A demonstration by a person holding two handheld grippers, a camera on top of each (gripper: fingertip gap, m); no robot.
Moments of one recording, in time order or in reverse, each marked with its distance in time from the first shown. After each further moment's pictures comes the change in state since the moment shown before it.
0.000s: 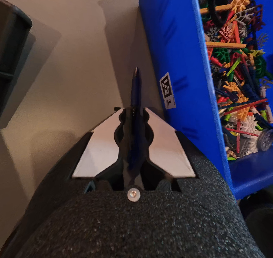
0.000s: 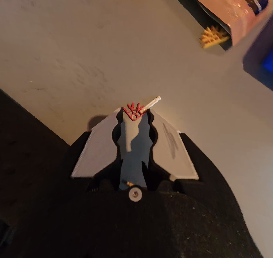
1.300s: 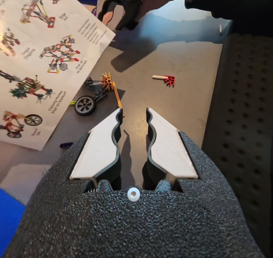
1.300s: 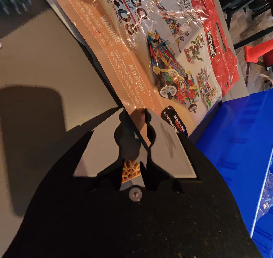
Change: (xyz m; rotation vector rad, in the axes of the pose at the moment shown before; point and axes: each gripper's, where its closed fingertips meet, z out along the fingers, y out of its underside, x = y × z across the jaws) left arm 0.437 -0.046 0.048 0.255 0.413 0.827; right arm 0.100 -0.153 0.112 0.012 0.256 -0.448
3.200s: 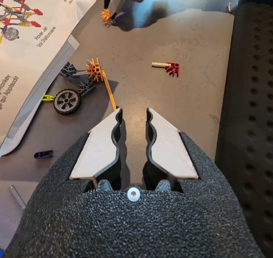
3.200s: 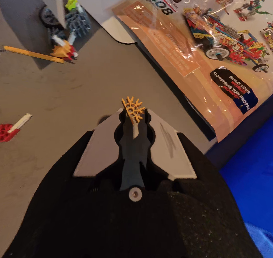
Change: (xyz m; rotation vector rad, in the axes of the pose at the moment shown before) left arm 0.004 0.026 0.038 -0.031 0.059 -0.004; right arm -0.035 0.019 -0.039 0.123 -0.379 0.308
